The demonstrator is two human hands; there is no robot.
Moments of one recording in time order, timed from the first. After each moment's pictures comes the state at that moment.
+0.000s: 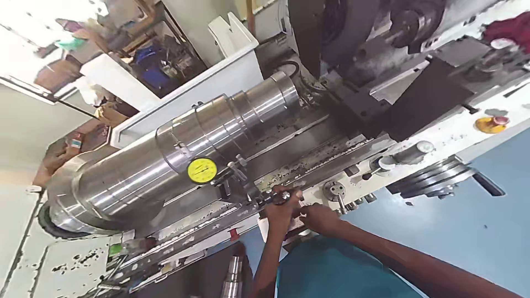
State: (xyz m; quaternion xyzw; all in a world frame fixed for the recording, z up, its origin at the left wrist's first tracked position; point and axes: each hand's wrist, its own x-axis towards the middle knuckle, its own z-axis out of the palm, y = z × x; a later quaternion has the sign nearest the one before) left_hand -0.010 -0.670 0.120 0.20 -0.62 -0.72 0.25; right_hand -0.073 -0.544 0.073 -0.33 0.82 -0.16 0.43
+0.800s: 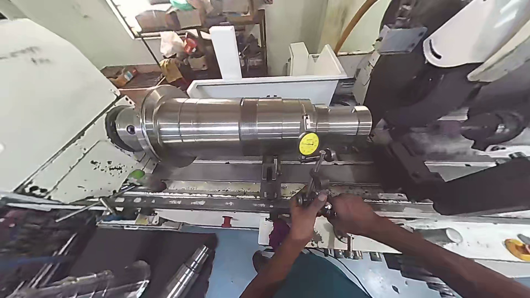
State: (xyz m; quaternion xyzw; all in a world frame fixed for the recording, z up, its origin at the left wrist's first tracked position) left_hand -0.007 -0.667 0.147 0.15 -0.37 -0.83 0.38; right_hand -0.118 -0.587 0.214 -0.53 0.81 0.07 0.25
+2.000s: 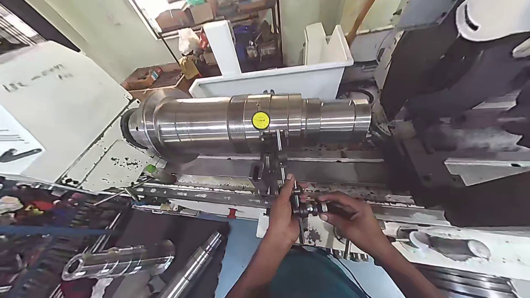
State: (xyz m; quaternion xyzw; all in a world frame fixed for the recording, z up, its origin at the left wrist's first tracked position) left_hand -0.013 -0.671 0.214 0.37 -0.25 -0.86 0.26; right_hand -0.133 -0.538 0.167 -0.43 0.59 -0.62 0.28
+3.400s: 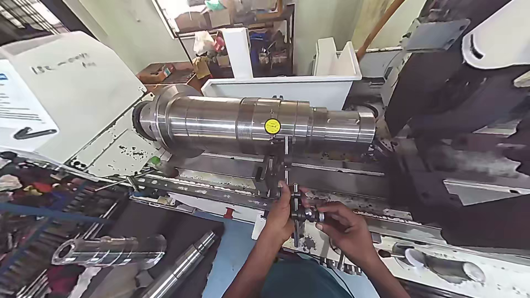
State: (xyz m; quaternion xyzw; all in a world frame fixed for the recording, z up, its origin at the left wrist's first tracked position) left_hand -0.009 -0.679 0.181 0.26 -0.31 -0.88 0.25; right_hand -0.125 -0.536 0.150 -0.43 0.56 -0.66 0.26
